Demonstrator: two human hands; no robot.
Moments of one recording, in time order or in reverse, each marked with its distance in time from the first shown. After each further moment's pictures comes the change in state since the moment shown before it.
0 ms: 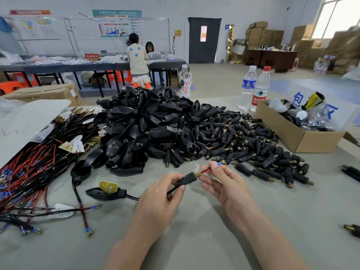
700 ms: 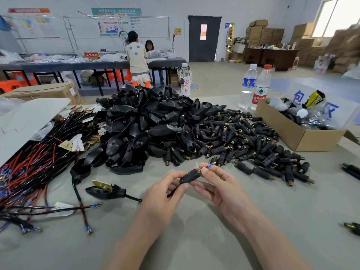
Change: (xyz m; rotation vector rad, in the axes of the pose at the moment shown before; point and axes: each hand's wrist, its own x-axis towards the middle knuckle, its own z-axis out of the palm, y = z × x) left_hand 0.005 0.006 0.004 -0.299 -0.021 -0.148; right_hand -0.004 0.002 0.005 0.070 -0.132 0.112
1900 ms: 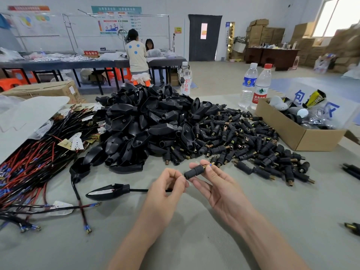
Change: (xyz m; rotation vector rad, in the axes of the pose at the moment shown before) left_hand 0.000 0.015 0.005 -0.270 0.024 -0.107; right_hand 0.003 0.008 0.000 0.237 -0.066 -0.009
